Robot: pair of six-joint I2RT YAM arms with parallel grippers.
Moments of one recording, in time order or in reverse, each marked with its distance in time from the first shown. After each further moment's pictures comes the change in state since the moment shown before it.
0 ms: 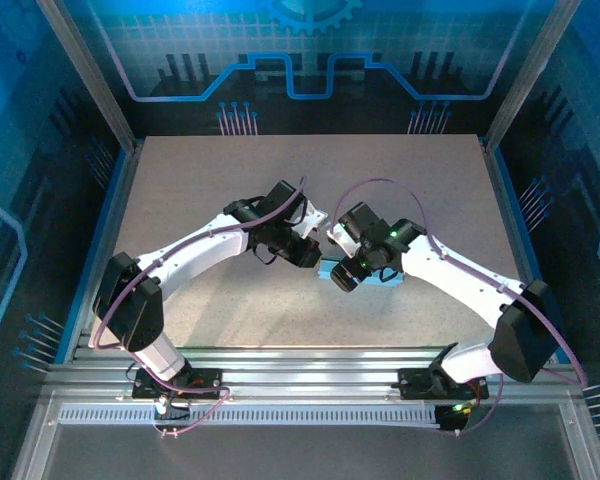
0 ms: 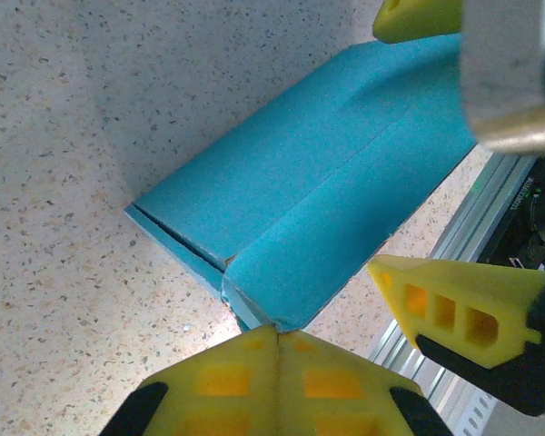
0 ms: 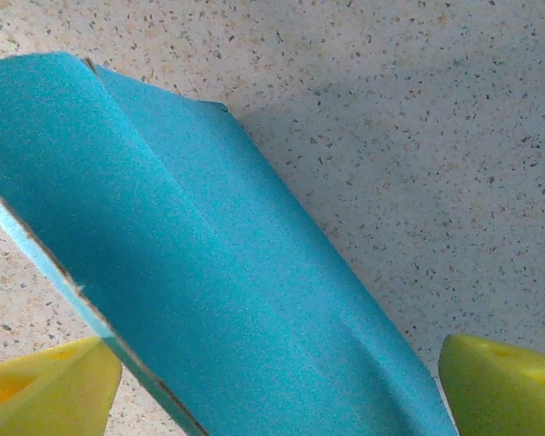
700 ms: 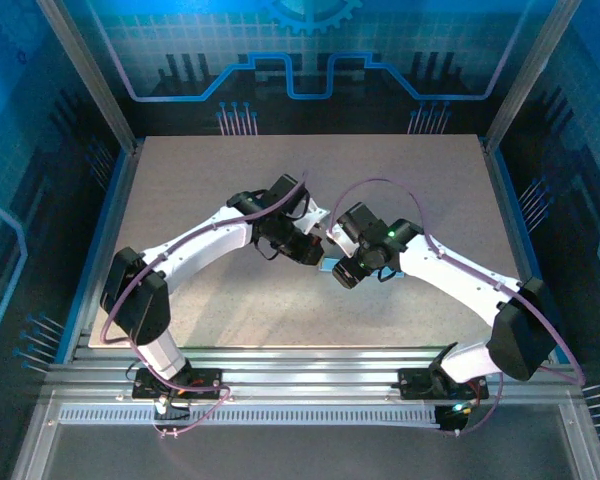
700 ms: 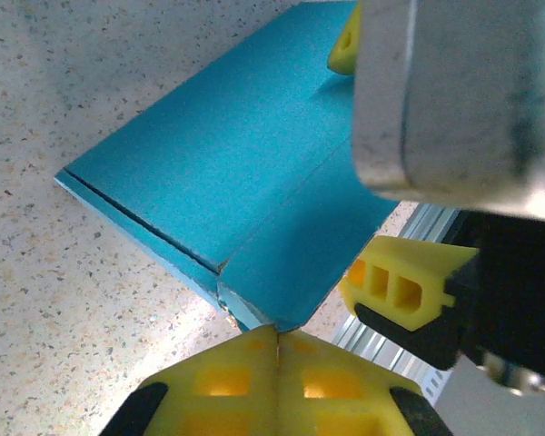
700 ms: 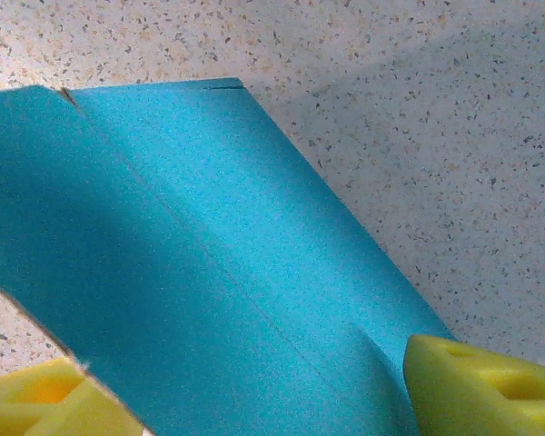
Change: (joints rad) left arm 0.018 0.054 0.098 -0.096 0.076 -0.023; right arm 0.005 0.016 0.000 0.014 0.004 0.012
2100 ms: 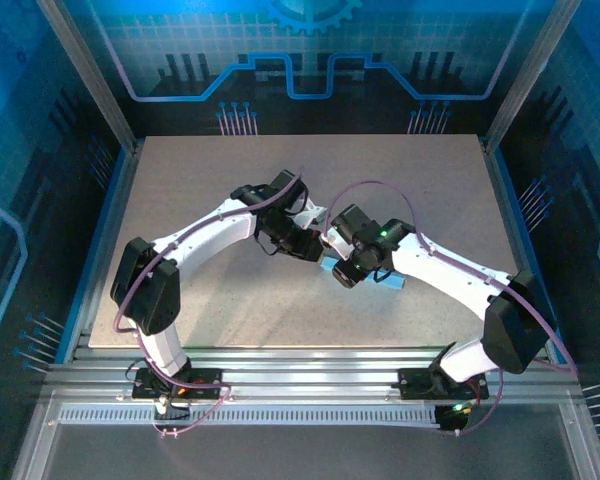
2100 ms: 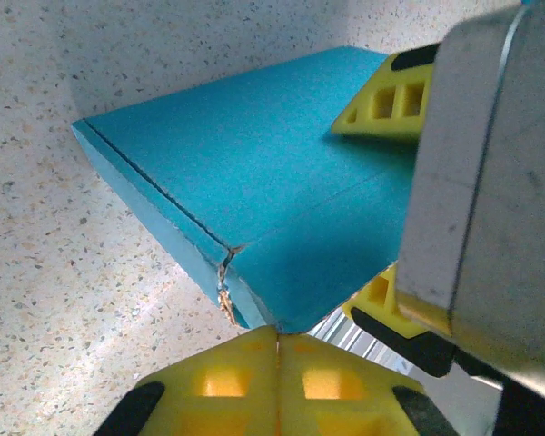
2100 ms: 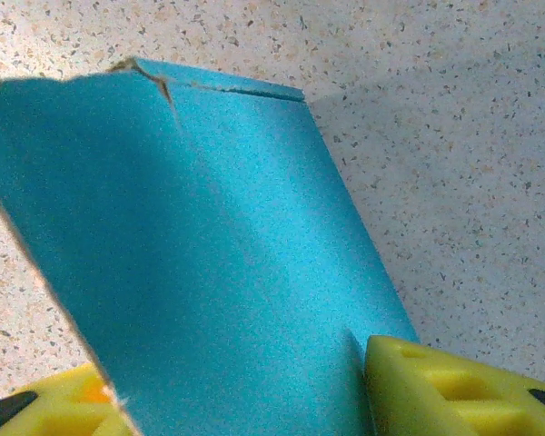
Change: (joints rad) left arm 0.046 0.072 0.035 -0.031 0.083 -0.060; right arm 0.013 0.041 0.008 -0.001 -0.020 -0.014
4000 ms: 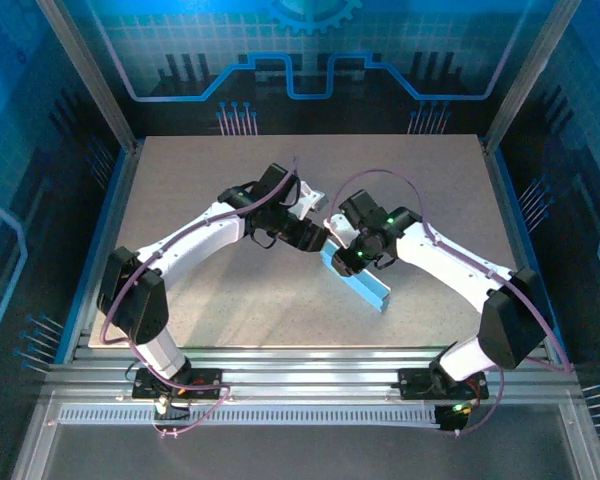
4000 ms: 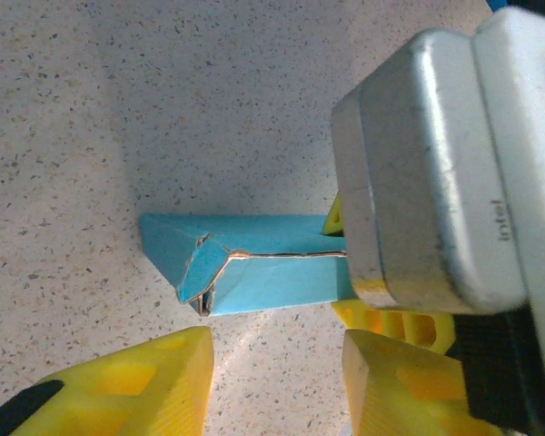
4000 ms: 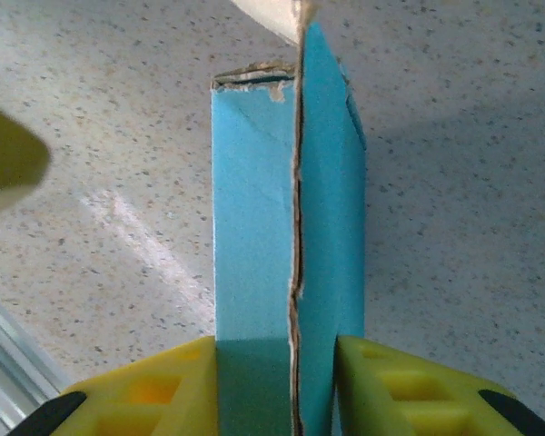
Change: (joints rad) left arm 0.010 -0.105 -0.056 0.166 -0.109 0.078; right arm -0.084 0.027 0.067 0.001 -0.221 -0.005
